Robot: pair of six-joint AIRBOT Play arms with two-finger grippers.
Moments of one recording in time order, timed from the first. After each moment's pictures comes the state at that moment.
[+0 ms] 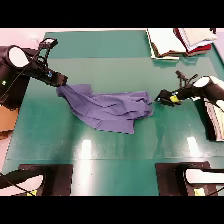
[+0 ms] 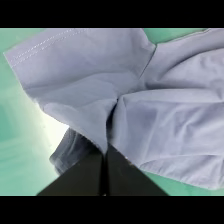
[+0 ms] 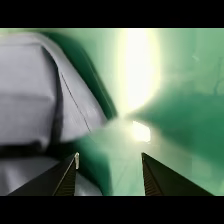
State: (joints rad) left arm -0.18 -1.27 1.40 1.44 -1.20 -1.43; right arm -0.10 -1.44 1.02 -0.98 1.00 1.39
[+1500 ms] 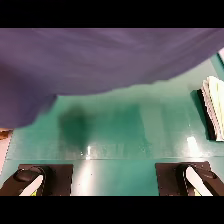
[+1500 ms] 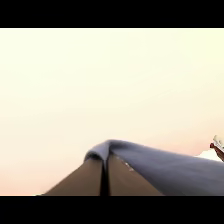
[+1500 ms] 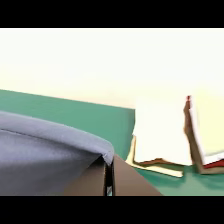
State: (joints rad) left arm -0.18 -0.77 2.06 1.52 -1.03 -1.49; right arm -0.34 -0.82 1.85 -1.05 1.23 1.32
